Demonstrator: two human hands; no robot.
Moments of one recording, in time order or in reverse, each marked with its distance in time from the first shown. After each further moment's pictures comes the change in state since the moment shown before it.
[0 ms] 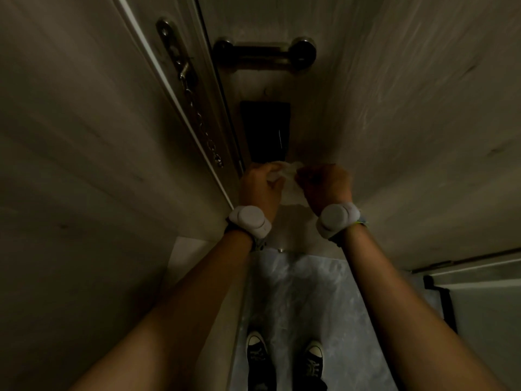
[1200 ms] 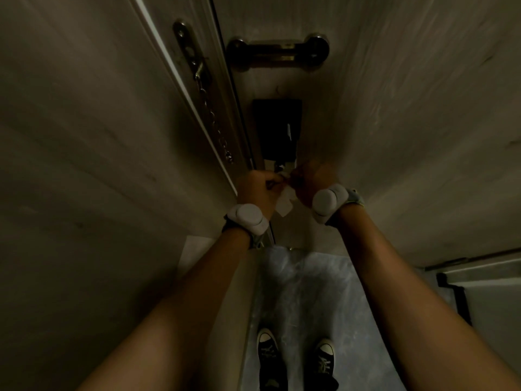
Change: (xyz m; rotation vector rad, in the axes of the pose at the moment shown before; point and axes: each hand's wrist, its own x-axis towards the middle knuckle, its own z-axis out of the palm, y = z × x) left_hand -0.003 -0.029 -0.017 -0.051 -0.055 0.026; right_hand 0.014 -0.033 0.016 -0.489 -0.403 -0.111
